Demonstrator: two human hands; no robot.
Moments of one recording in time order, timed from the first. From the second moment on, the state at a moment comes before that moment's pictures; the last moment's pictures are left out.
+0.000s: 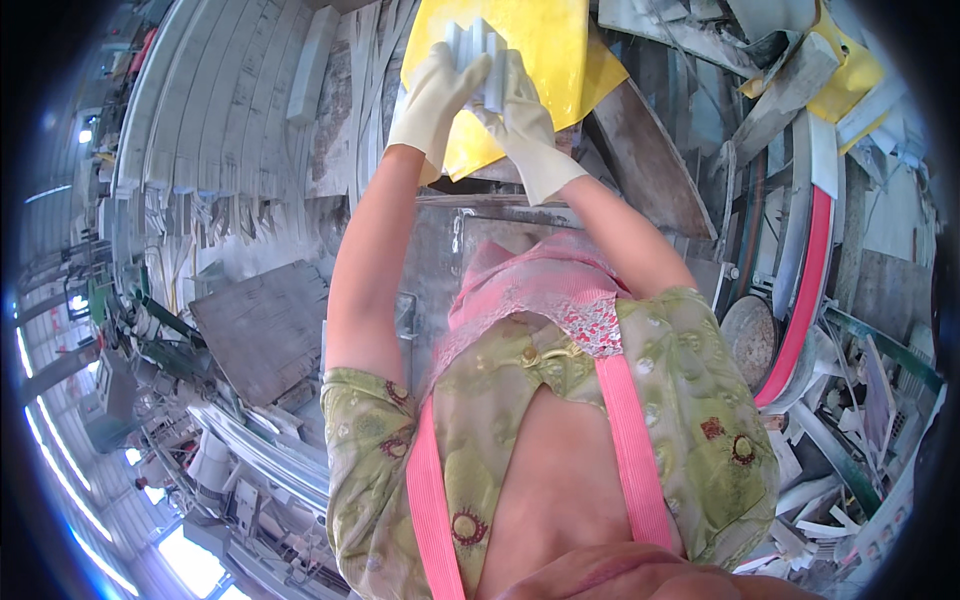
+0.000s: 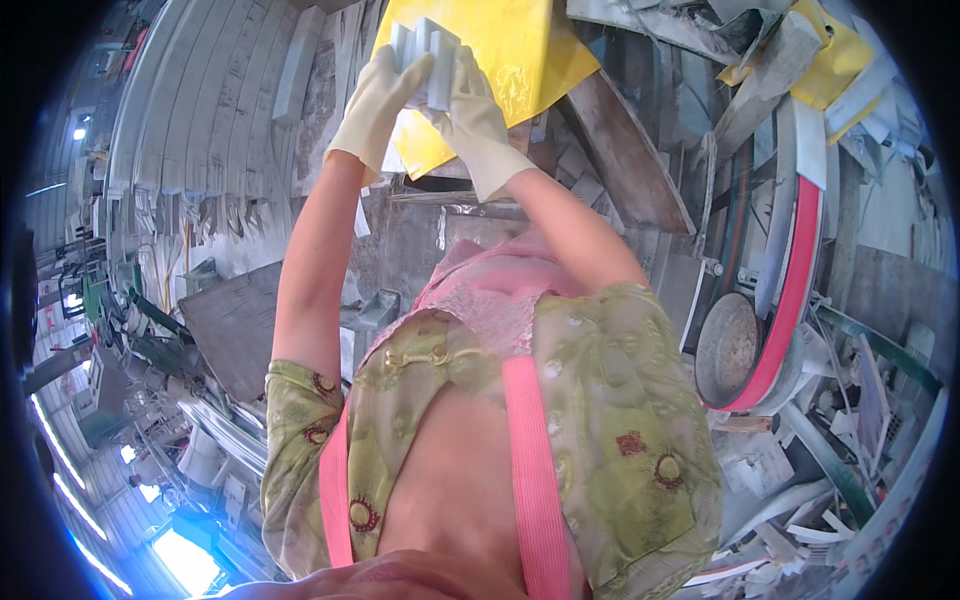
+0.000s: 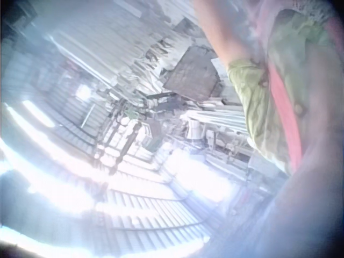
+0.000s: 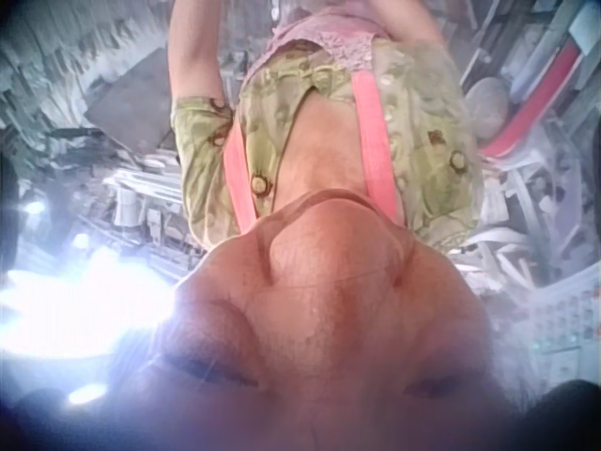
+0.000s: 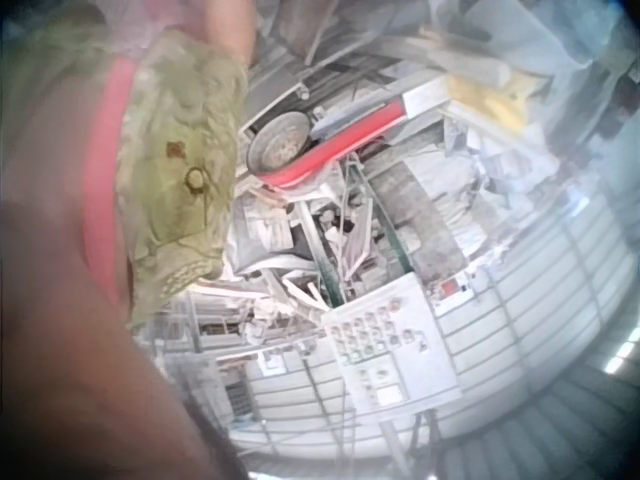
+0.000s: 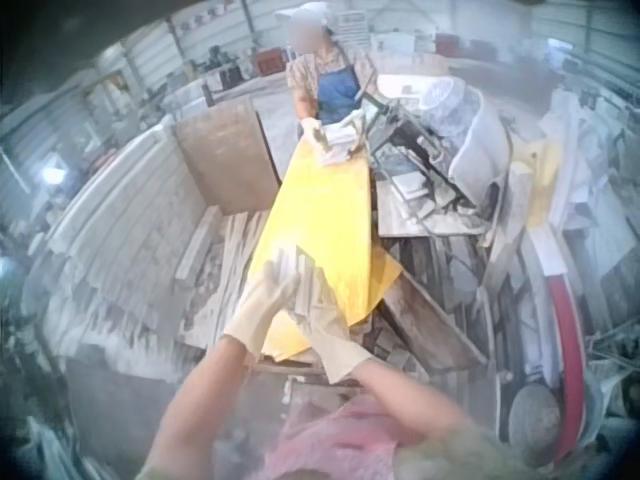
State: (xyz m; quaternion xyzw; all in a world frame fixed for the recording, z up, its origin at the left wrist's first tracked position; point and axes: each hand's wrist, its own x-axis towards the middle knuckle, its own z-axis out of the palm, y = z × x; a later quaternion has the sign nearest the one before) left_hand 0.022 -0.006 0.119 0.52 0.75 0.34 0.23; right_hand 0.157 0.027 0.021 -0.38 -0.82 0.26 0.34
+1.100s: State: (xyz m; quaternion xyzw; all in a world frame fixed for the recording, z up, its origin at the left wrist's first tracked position) left_hand 0.055 0.014 0.108 0.44 0.80 0.32 0.24; right_hand 0.249 0.053 0.047 -0.30 -0.50 0.70 0.41
